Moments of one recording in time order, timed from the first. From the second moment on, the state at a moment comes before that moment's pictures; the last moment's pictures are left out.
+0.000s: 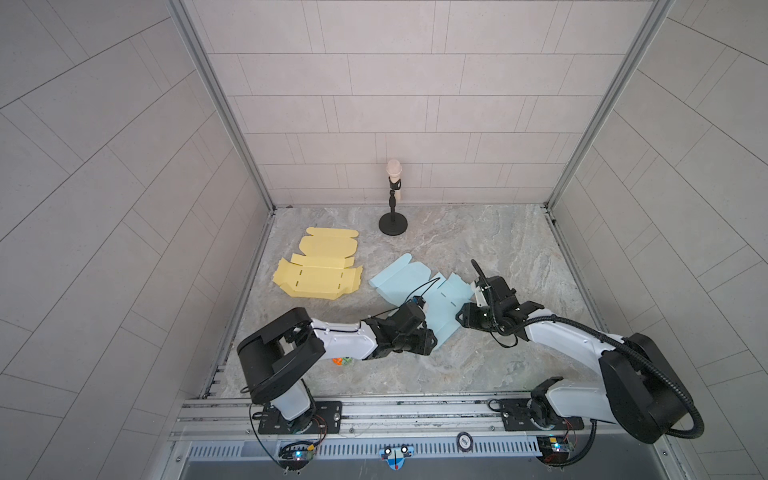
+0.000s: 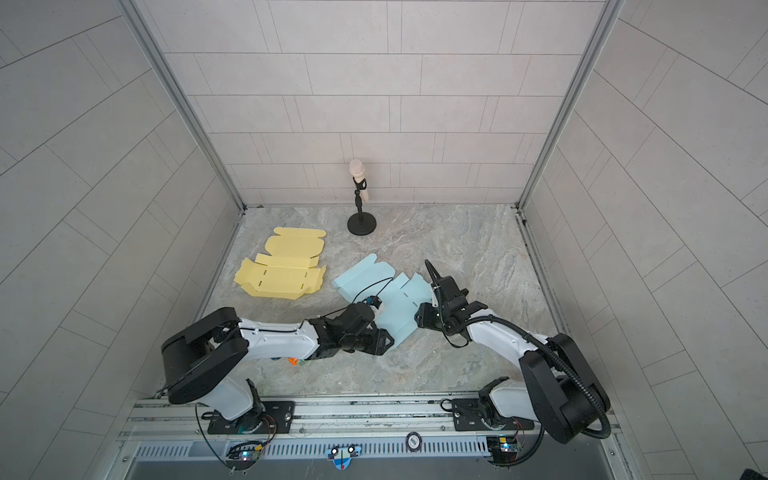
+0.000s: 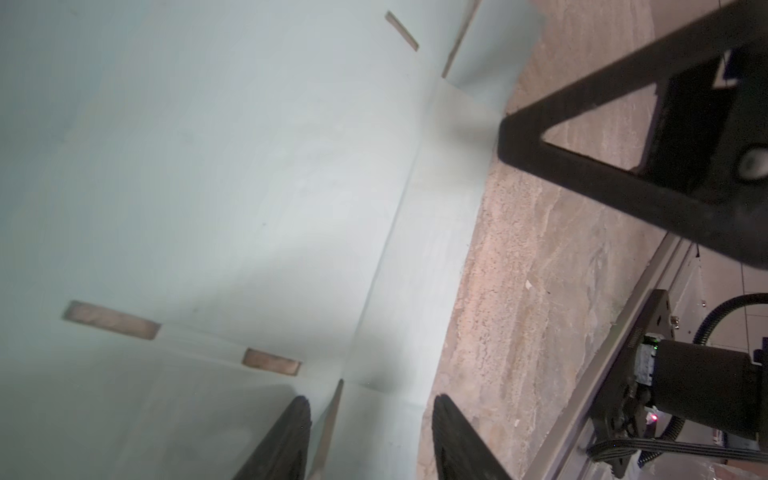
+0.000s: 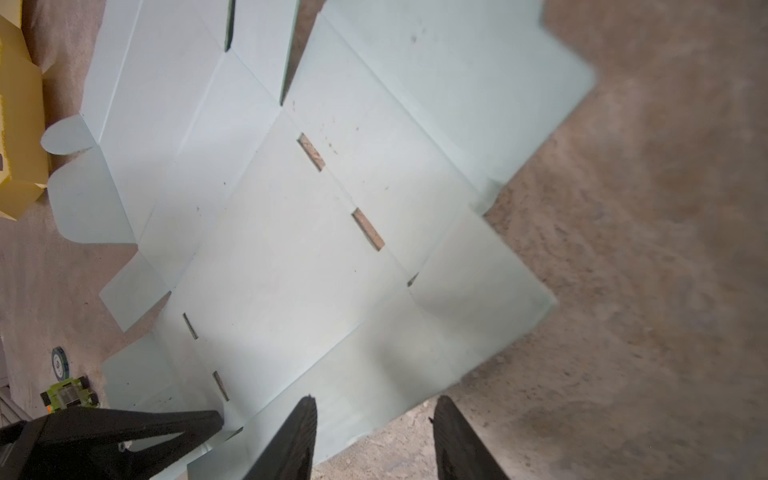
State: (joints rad) left arm -1.01 1.62 0.67 0.11 0.16 -0.74; right arm 0.41 1.29 0.55 -0.26 -0.22 0.61
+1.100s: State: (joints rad) left arm -0.84 1.54 0.66 -0.09 0.14 -0.58; right arm 0.54 1.16 0.41 -0.20 -0.21 0.72
